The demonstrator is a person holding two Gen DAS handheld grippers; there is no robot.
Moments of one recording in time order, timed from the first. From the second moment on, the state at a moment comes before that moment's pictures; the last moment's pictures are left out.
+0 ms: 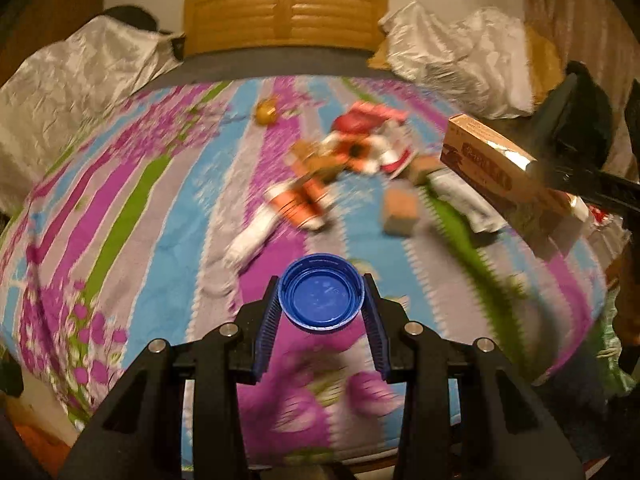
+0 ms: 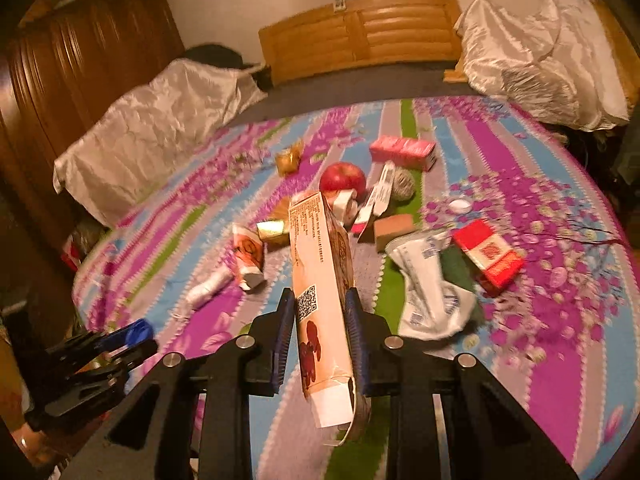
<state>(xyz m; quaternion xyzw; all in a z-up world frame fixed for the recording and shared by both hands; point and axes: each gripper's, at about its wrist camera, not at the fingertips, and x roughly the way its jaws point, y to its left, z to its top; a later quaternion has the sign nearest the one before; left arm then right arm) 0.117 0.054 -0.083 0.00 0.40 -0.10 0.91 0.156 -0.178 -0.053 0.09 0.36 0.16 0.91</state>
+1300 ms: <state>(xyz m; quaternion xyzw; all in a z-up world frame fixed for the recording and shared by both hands) -0.009 -0.512 -0.041 0.24 0.34 -0.64 0.64 -0.276 -0.595 -0.056 0.33 0.27 -0.42 0.80</state>
